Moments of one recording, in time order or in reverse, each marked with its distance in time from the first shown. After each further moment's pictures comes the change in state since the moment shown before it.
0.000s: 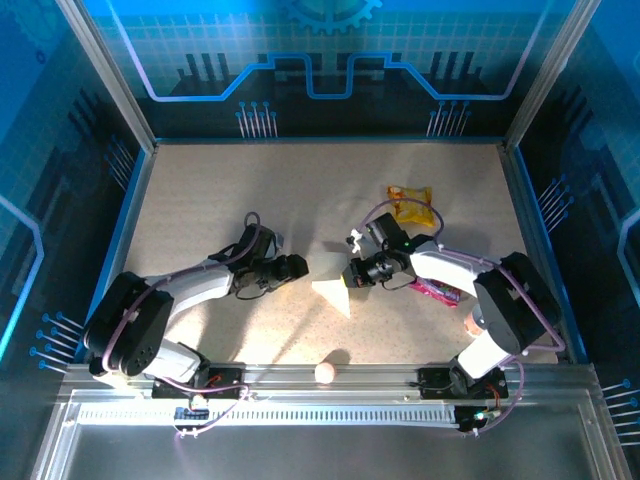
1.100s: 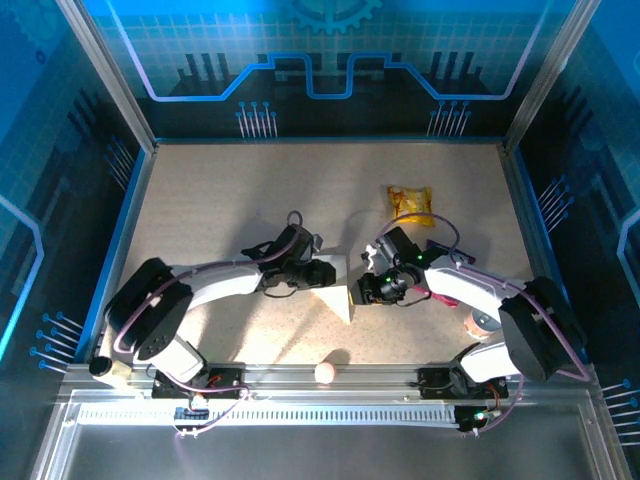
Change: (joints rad) left arm -0.221 0.090 0.162 -0.029 -0.083 0.058; right arm 0.021 -0.158 -0.110 -0.162 0.047 0.121
